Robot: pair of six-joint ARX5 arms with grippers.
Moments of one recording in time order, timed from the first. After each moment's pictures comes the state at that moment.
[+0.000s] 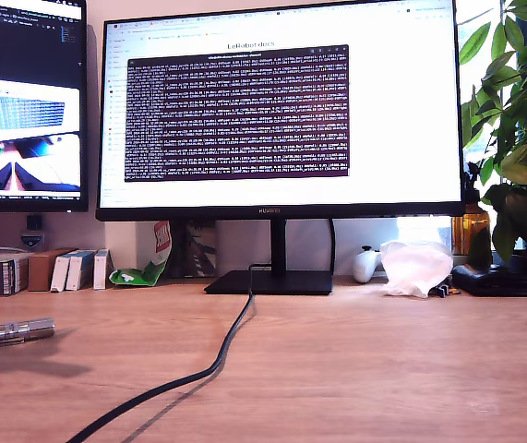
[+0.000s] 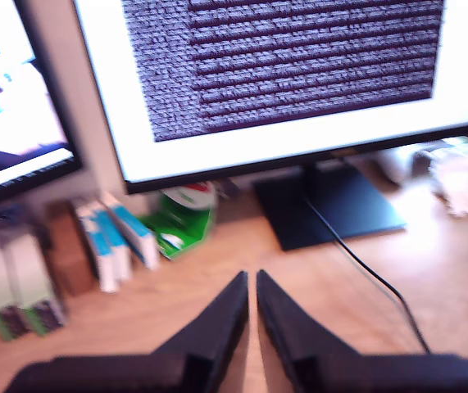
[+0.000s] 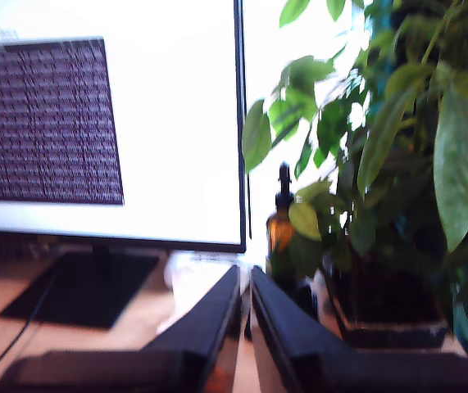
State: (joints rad) left arm -0.25 0.65 0.49 0.03 0.09 0.03; right arm -0.01 0.25 0.42 -0.13 -0.04 0.00
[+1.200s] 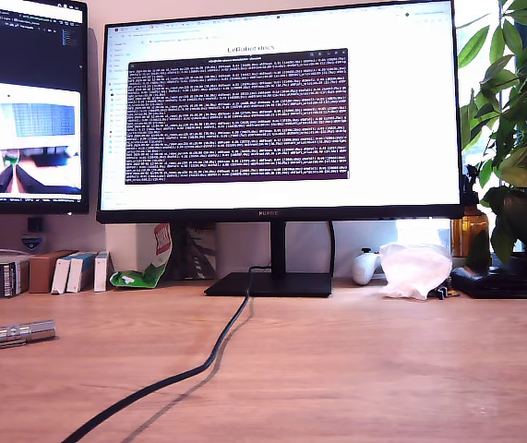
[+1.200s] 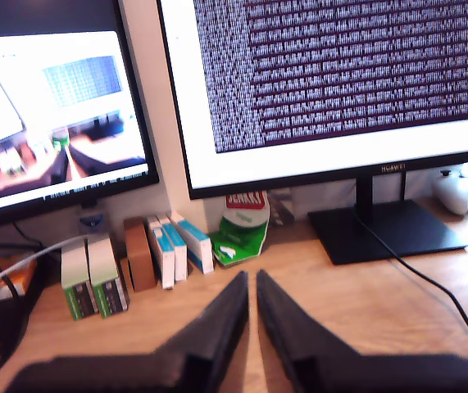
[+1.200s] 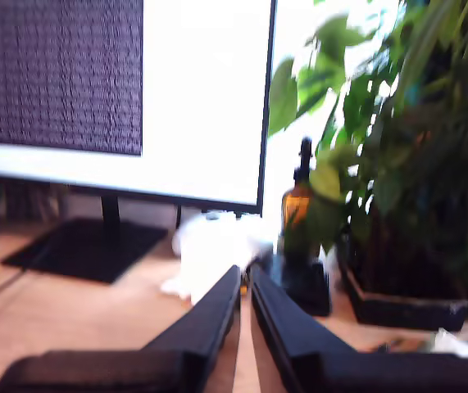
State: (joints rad) left arm -0.37 0.15 0.07 0.11 -0.16 0.05; right arm 0.00 0.01 0.10 -0.04 -0.10 -0.08
